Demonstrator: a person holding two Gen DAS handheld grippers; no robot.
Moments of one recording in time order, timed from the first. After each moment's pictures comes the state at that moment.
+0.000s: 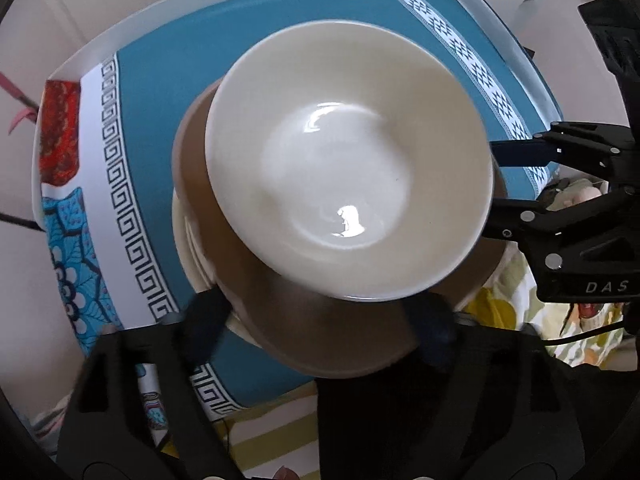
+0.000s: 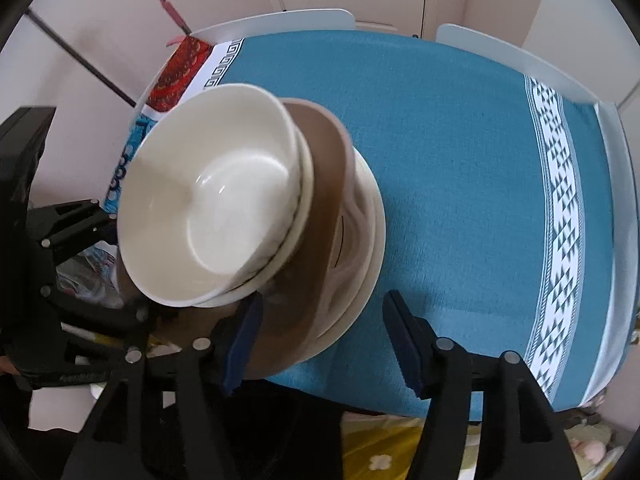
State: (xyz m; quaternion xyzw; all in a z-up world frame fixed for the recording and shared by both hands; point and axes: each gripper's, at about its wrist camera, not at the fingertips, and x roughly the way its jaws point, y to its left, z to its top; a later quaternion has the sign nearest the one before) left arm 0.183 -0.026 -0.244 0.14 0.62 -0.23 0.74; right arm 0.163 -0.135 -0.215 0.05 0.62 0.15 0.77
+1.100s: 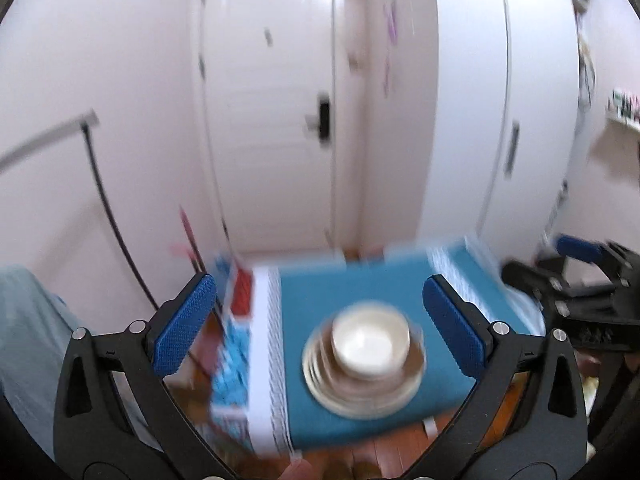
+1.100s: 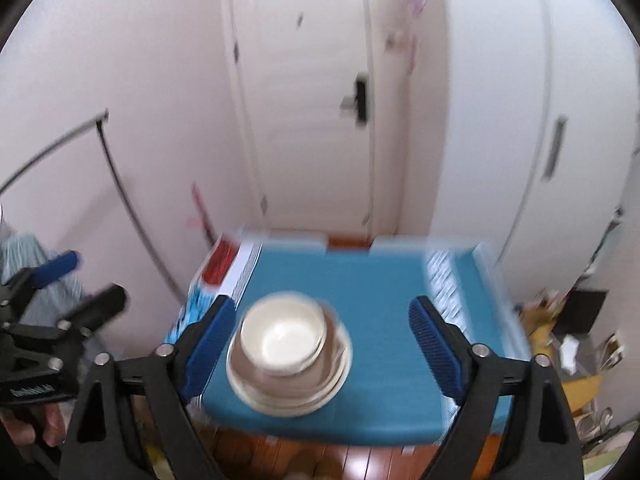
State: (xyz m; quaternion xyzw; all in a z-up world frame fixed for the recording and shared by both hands) left arm 0.007 0.025 0.017 0.04 0.20 -0.08 0.98; right arm 0.001 -0.142 0.013 0.05 0.26 0.02 0.96
